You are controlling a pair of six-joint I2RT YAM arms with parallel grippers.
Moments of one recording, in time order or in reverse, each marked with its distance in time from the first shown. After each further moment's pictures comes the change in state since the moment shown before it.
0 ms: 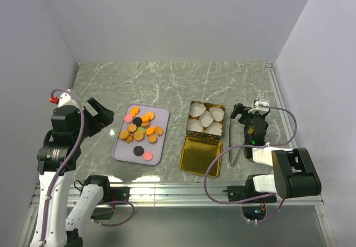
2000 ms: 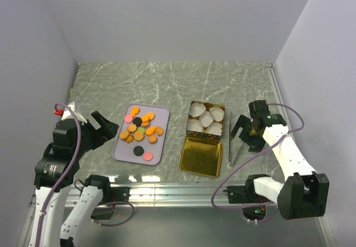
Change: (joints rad) left arm -0.108 -0.116 -0.034 -0.128 -0.037 -0.074; right arm -0.013 -0.186 0.621 -2.023 -0.200 0.473
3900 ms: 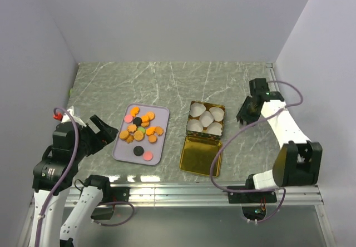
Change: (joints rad) left arm -0.004 -0.026 0.014 -0.089 0.005 -0.048; right arm -0.034 0.319 0.242 0.090 0.042 -0.056
